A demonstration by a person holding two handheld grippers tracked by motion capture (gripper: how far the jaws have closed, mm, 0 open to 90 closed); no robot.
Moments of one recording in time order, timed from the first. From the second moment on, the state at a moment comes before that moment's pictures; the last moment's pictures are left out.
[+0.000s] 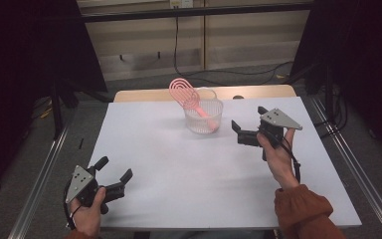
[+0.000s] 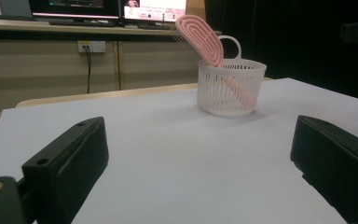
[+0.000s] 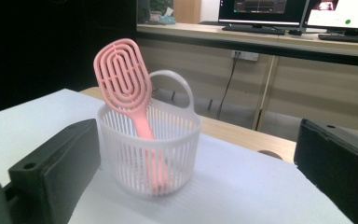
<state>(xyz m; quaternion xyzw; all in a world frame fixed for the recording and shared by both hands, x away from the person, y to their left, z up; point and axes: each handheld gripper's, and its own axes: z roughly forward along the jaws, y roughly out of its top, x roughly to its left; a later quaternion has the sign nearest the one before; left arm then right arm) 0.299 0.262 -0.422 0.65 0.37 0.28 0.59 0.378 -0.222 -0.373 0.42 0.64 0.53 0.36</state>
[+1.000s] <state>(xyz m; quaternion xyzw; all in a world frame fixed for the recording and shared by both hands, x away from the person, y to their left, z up) 0.298 0.265 -0.421 0.64 0.39 0.30 0.59 0.319 -0.266 -0.385 0.44 0.62 0.51 0.41</state>
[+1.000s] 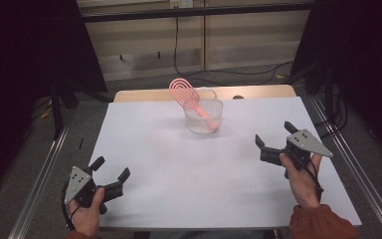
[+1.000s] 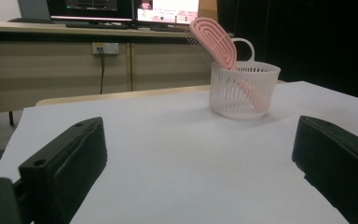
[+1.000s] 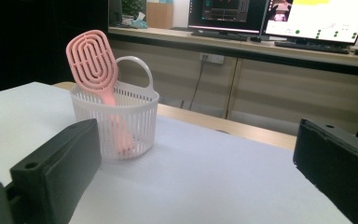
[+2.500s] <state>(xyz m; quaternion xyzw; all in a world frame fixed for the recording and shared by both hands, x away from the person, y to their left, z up) 0.290 0.263 -0.422 0.65 0.39 0.31 0.58 0.265 -0.298 -0.426 0.48 0.60 0.49 0.41</state>
